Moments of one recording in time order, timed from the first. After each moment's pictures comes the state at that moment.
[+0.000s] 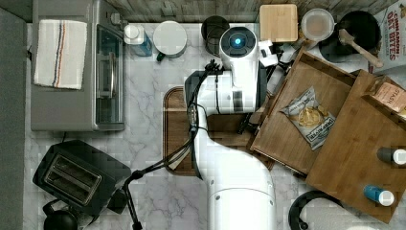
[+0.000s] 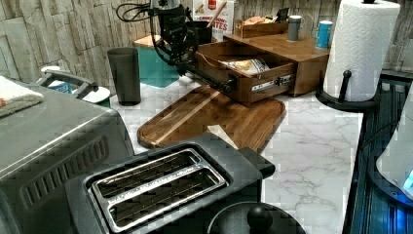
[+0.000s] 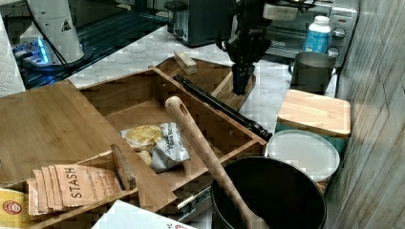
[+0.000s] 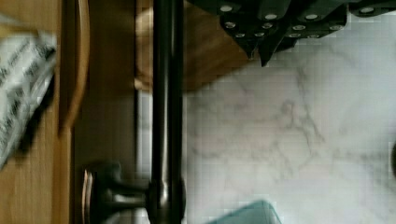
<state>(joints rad) -0.03 0.51 -0.05 -1.71 -0.18 0.62 -0.27</state>
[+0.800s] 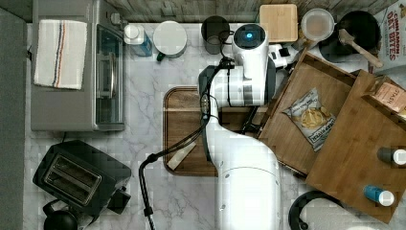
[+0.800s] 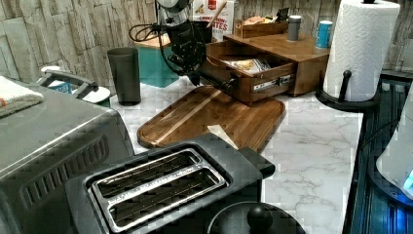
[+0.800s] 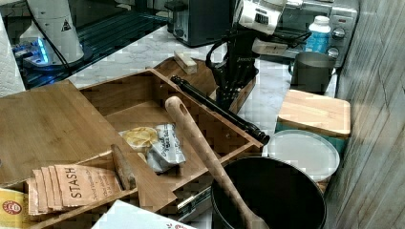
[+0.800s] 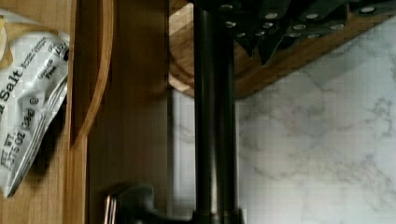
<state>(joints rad) -0.06 0.62 -0.07 -1.64 -0.21 0.52 -0.27</state>
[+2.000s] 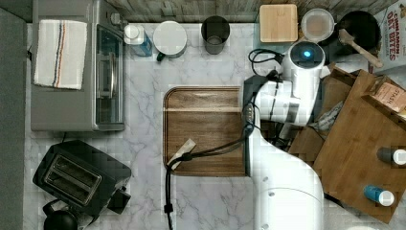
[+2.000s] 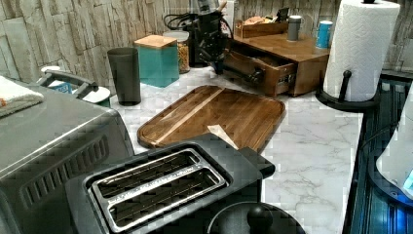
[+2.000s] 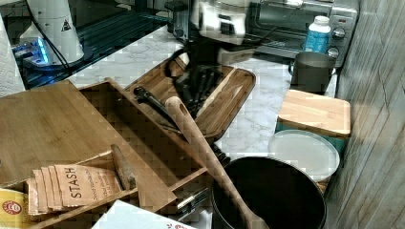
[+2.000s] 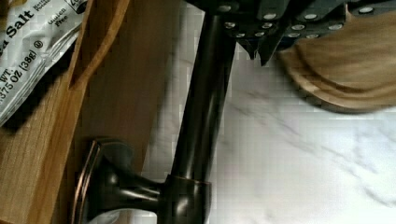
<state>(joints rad) -0.24 0.52 -0.08 -1.76 -0.16 0.59 -0.71</state>
